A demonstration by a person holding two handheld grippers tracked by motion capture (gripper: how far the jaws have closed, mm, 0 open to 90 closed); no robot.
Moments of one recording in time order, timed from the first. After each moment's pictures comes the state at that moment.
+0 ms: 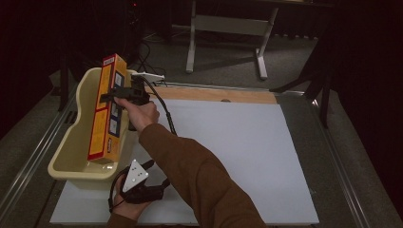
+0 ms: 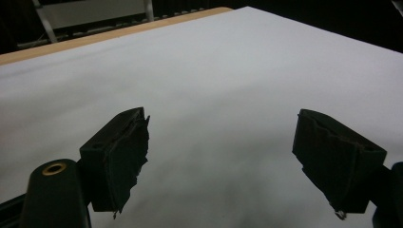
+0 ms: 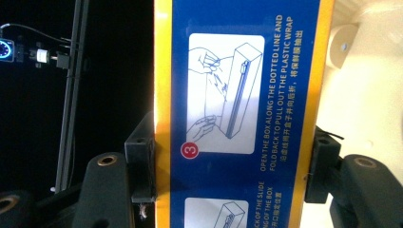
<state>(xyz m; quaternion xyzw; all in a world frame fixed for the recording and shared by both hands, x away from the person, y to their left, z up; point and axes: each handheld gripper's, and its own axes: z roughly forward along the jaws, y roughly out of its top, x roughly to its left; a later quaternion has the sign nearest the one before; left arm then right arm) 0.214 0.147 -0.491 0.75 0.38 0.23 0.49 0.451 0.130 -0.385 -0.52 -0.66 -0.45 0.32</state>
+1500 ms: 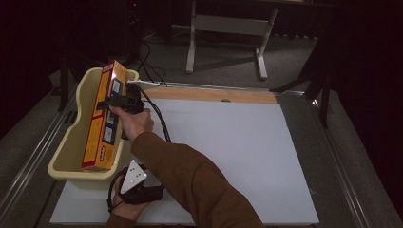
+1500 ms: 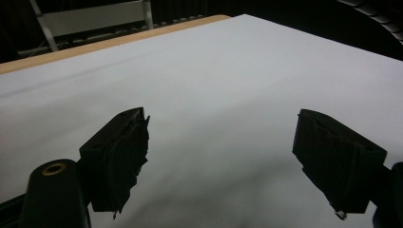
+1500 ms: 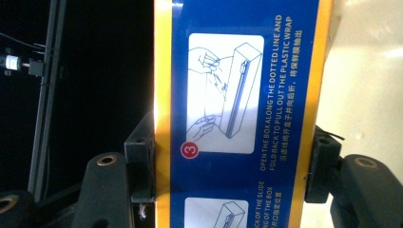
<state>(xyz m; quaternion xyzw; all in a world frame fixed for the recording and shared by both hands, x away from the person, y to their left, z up) 0.211 0.148 -0.488 0.74 0.37 0.23 0.50 0.429 0.142 -0.397 -0.55 -0.65 -0.44 0.28</state>
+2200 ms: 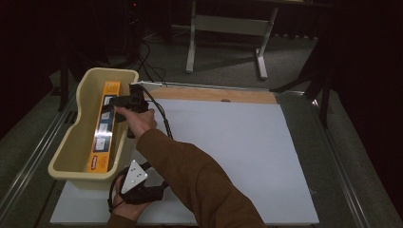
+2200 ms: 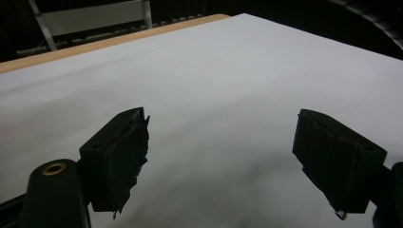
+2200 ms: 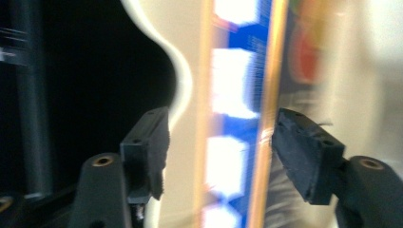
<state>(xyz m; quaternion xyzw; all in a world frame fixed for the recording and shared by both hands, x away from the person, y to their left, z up) 0.212 0.146 -0.490 0.75 0.37 0.23 0.50 0.439 0.133 -0.399 -0.56 -0.66 -0.38 0.33</state>
